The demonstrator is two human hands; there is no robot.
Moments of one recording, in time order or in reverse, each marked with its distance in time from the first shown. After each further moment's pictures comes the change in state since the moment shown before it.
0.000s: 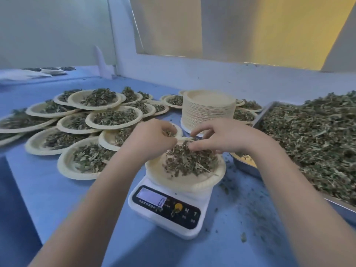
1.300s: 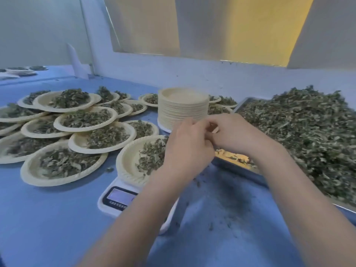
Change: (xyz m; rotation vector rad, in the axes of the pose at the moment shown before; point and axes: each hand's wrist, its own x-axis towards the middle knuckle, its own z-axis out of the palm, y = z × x) left_hand -0.017 0.092 0.079 -0.104 0.215 0.393; right_hand -0.043 0.042 -0.014 -0.095 0.277 0.014
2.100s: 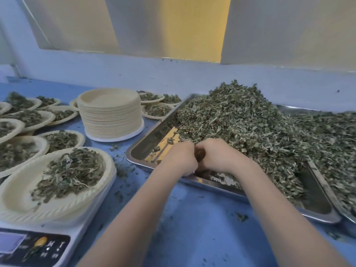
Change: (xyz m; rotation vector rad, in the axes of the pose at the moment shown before) left_hand 0.046 0.080 0.120 0.104 -0.665 -0.153; right_hand -0.051 0.138 -0.007 0.054 -0.158 0.342
